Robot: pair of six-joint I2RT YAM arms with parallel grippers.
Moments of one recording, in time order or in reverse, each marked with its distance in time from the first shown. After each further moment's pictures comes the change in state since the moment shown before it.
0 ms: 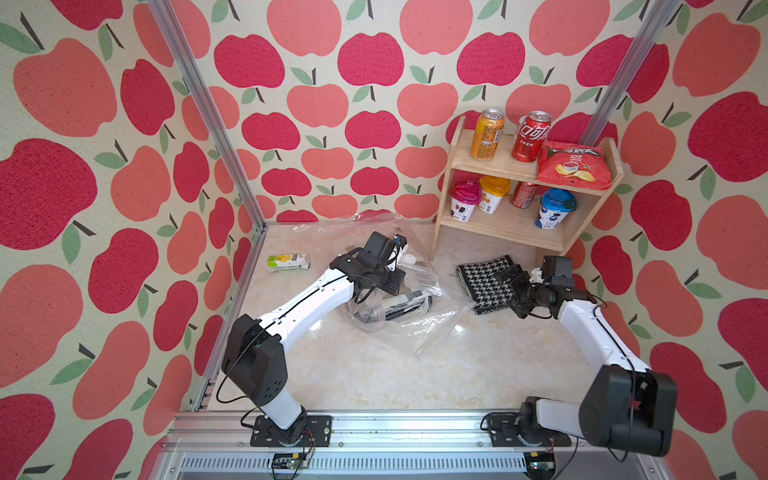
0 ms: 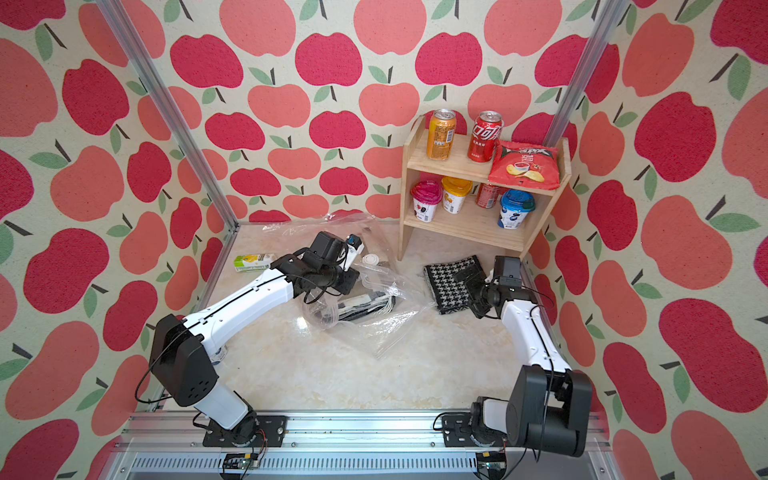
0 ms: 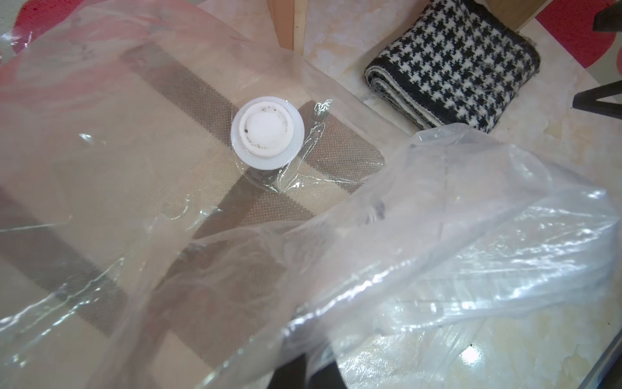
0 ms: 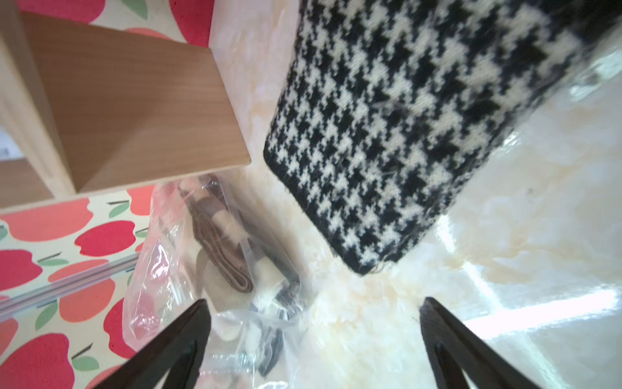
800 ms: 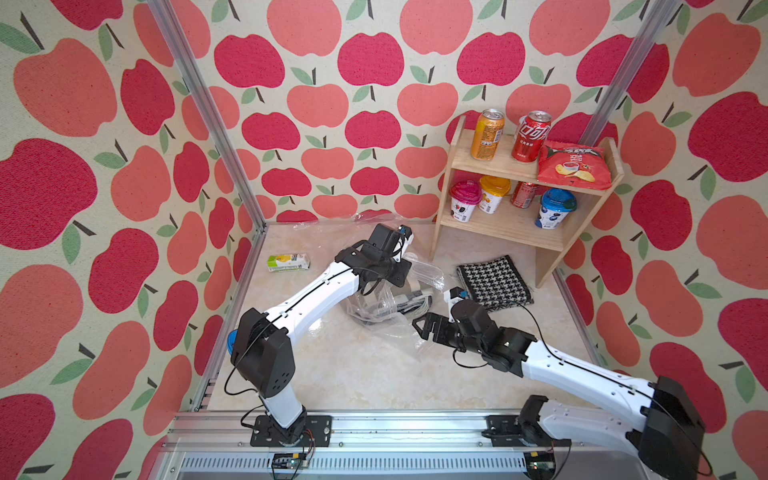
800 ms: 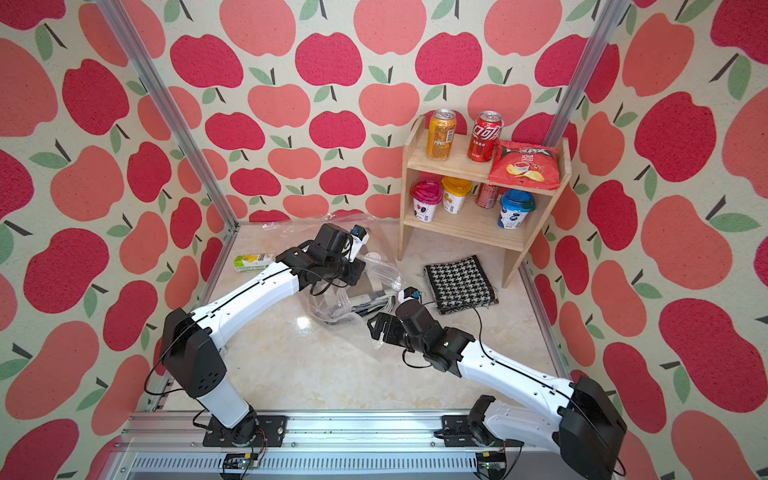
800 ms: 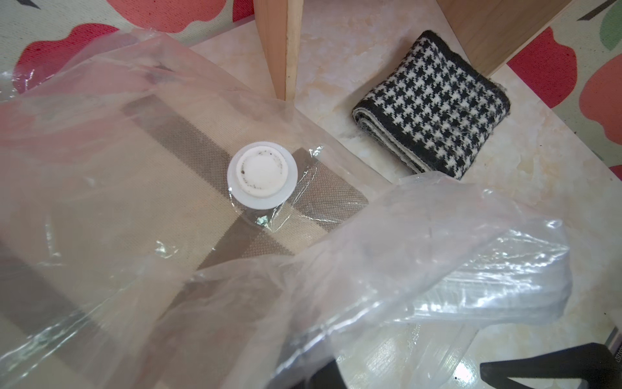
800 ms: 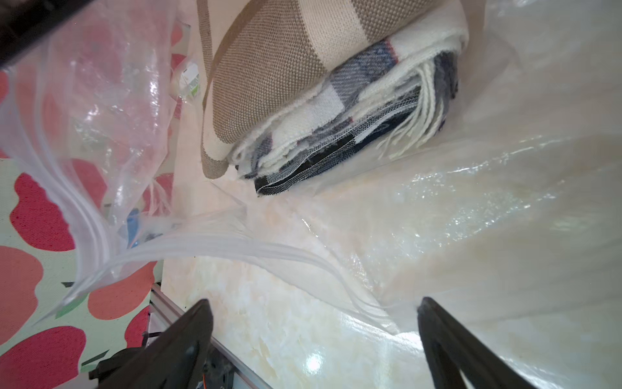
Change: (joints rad) left arm -0.003 0.064 0.101 0.022 0.013 -0.027; right arm 0.970 -0.069 -0.165 0.269 0.472 0.056
